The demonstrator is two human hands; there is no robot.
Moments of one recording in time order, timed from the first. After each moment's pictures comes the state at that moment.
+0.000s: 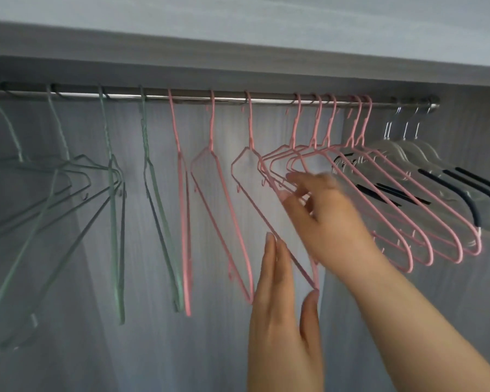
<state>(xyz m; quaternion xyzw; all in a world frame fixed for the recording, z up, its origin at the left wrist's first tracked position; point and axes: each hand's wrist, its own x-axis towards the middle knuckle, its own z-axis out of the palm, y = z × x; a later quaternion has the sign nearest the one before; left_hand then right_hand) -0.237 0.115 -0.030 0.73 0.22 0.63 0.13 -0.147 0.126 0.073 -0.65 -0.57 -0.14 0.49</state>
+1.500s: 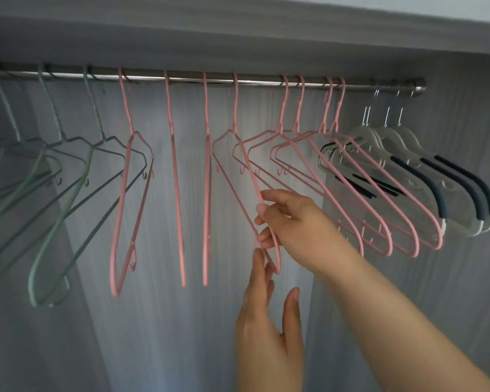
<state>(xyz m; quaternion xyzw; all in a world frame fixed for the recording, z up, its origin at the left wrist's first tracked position) -0.160 0.096 -0.067 0.63 0.27 0.64 0.35 -0.095 0.109 0.052 -0.60 -0.57 0.20 0.53</state>
